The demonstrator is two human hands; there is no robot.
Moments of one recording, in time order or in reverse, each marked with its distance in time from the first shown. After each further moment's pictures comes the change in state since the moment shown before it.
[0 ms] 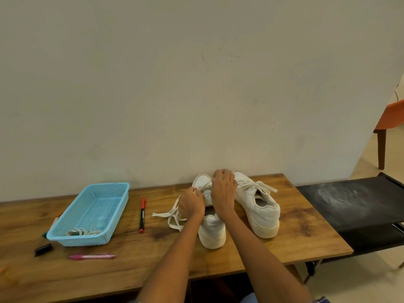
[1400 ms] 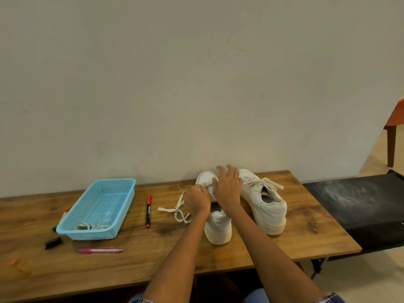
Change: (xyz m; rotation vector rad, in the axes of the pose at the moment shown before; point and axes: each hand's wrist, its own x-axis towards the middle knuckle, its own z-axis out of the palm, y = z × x) left_hand -0.007 0.000 -0.006 0.005 0.003 0.018; right_hand -0.001 0.004 0.009 0.028 -0.160 0.002
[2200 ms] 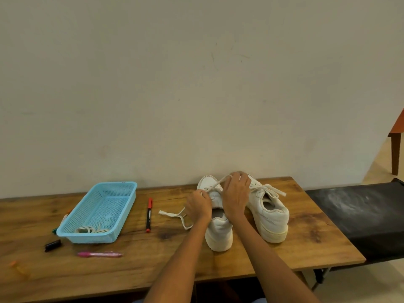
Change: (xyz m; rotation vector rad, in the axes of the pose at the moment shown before) left_hand -0.001 0.001 -0.004 0.026 -0.009 -0.004; right_hand 0.000 0.000 -0.007 0.198 0.359 0.117
